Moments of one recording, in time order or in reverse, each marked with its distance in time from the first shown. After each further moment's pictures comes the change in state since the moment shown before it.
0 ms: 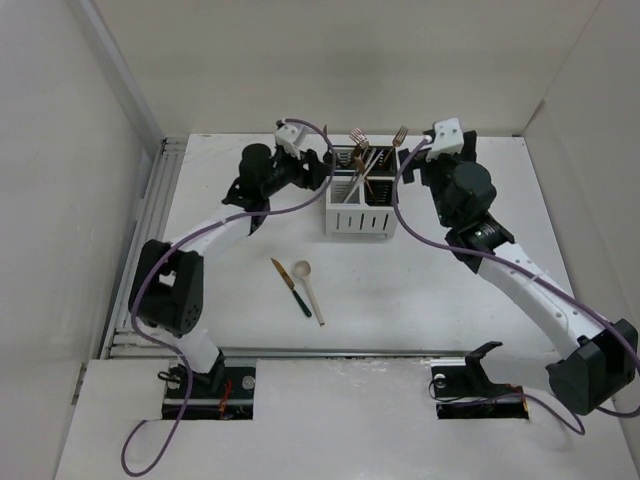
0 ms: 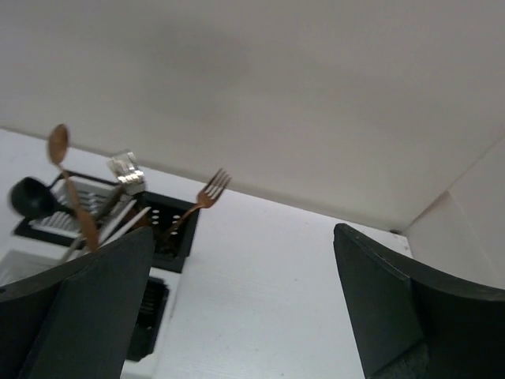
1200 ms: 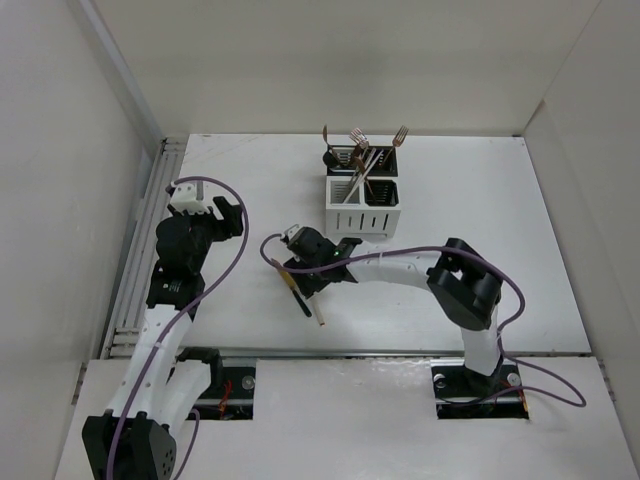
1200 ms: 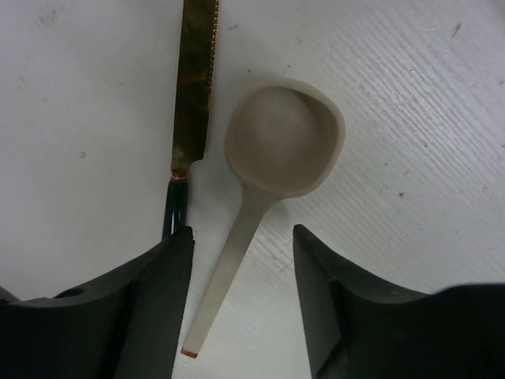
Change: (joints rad) left arm 0.332 -0.924 -0.541 -0.420 -0.326 -0.093; right arm 0.558 0.755 0.344 -0.710 -0.309 0.605
